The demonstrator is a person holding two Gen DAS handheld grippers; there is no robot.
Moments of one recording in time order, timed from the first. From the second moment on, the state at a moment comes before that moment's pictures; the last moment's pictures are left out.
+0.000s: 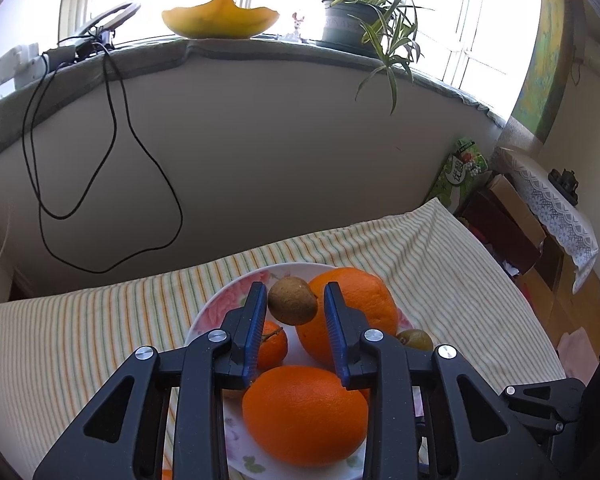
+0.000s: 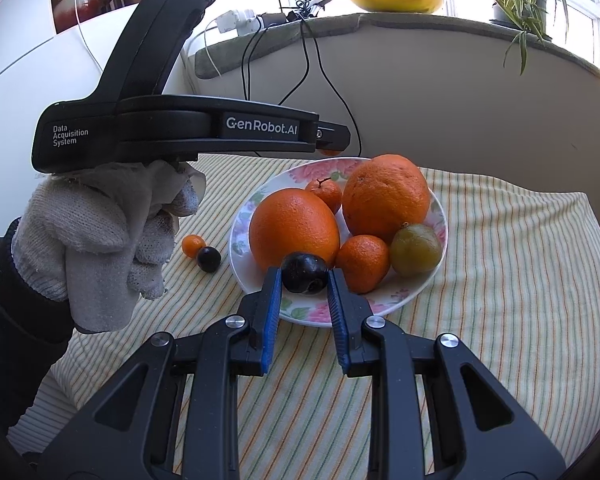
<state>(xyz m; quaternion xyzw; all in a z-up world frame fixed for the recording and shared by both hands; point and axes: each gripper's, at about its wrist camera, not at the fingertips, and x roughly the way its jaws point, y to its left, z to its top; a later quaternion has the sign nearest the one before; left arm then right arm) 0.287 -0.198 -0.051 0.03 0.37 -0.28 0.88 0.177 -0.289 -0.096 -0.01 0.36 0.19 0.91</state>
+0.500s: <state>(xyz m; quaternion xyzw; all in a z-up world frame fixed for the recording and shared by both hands) 0.282 -0.195 -0.044 0.03 0.37 -0.28 0.89 0.169 -0.291 -0.086 -0.01 0.33 0.18 0.93</state>
